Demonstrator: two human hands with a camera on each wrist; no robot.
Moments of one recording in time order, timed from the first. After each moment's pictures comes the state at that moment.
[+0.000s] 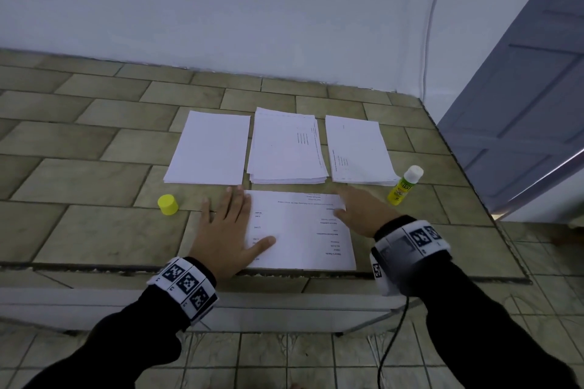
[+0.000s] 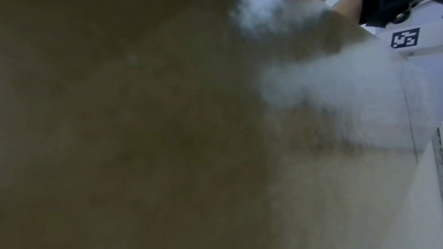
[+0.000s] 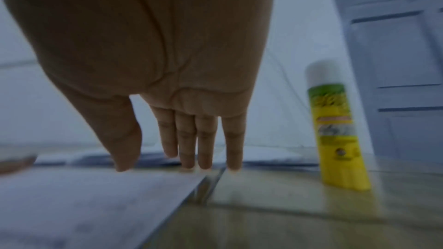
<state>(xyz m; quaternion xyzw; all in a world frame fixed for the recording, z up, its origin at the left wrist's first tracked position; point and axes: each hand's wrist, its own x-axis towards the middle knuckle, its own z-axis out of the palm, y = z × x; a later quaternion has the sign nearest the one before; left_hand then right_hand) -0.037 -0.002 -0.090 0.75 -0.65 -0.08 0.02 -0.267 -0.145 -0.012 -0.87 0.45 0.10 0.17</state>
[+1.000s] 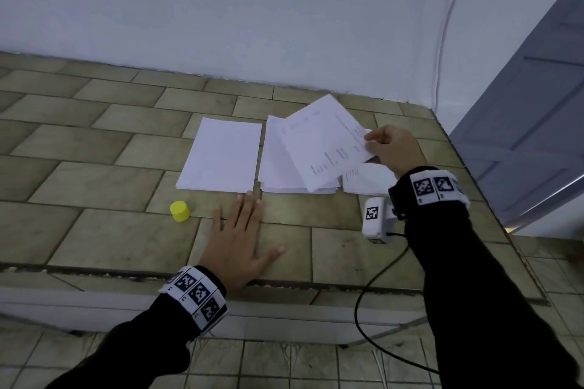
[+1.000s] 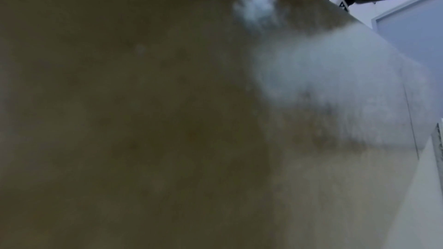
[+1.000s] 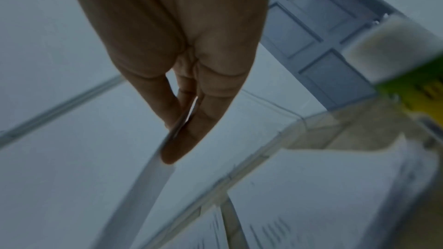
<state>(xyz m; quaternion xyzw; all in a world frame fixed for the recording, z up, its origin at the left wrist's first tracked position) -0.038 0.000 -0.089 0.75 -0.66 -0.08 0.05 -0.254 -0.230 0.039 -0.69 0.53 -0.31 0.38</state>
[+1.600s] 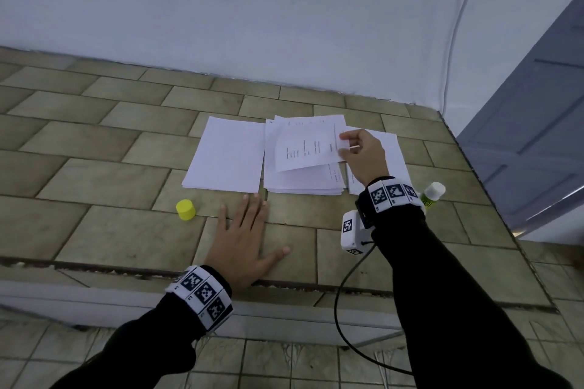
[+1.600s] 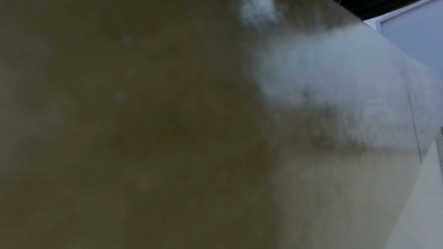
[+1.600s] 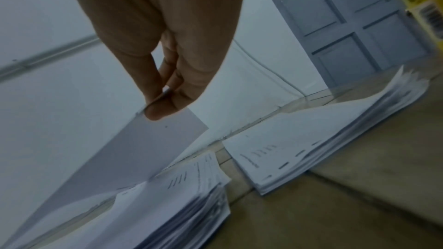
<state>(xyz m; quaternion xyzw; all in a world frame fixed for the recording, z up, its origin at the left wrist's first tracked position) -0.037 0.000 -0.092 0.75 -0.66 -0.07 0.07 -0.202 -0.225 -0.002 -0.72 0.50 -0.35 0.34</state>
